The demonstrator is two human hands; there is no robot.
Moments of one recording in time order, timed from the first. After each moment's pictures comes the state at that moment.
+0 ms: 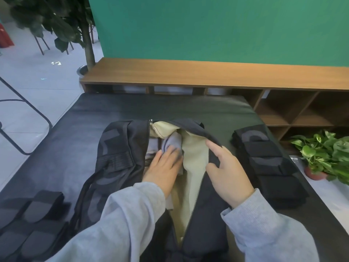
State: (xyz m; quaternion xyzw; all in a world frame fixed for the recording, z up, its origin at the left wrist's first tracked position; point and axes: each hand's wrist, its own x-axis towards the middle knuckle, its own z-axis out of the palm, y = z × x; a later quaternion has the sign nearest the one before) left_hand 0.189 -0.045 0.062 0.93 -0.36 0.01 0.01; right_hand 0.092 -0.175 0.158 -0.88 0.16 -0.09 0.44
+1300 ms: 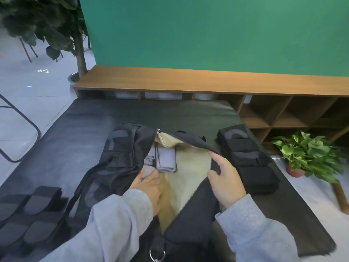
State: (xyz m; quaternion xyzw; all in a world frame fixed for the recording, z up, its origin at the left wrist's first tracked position) left_hand 0.137 -0.010 0.078 0.91 -0.37 -0.17 -0.09; right_hand 0.043 -0.184 0.138 -0.85 0.22 -0.11 0.46
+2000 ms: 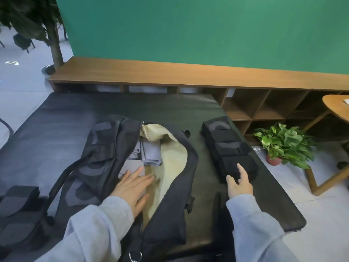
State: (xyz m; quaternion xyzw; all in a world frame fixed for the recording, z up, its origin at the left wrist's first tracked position) left_hand 0.135 0.018 0.022 0.87 -0.46 0.07 0.15; right_hand 0.003 -0.252 0.067 -0.71 0.50 -0.15 0.47
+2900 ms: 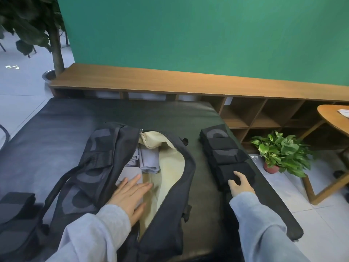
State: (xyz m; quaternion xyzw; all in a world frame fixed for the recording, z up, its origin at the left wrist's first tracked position) left_hand 0.140 0.018 0.008 0.86 -0.47 0.11 0.17; right_hand 0.017 -0.296 0.058 -0.74 0.54 -0.05 0.39
